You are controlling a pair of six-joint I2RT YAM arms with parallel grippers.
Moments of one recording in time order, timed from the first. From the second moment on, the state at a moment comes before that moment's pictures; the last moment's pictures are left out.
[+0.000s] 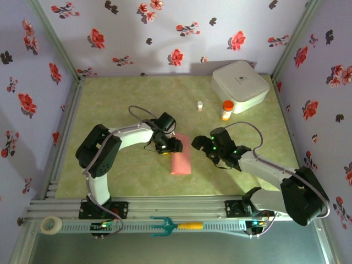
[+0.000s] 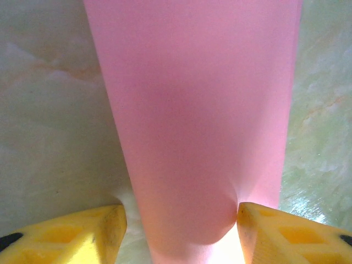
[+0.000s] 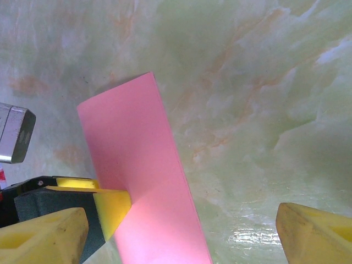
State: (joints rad) left arm -0.74 1.88 1.16 -0.53 0.32 -0.64; right arm 0.61 1.21 0.53 -0.15 -0.13 1.10
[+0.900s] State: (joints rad) left arm -0.75 1.91 1.20 -0.58 0.31 -0.62; right arm 0.61 1.23 0.54 -0.16 -0.13 1.11
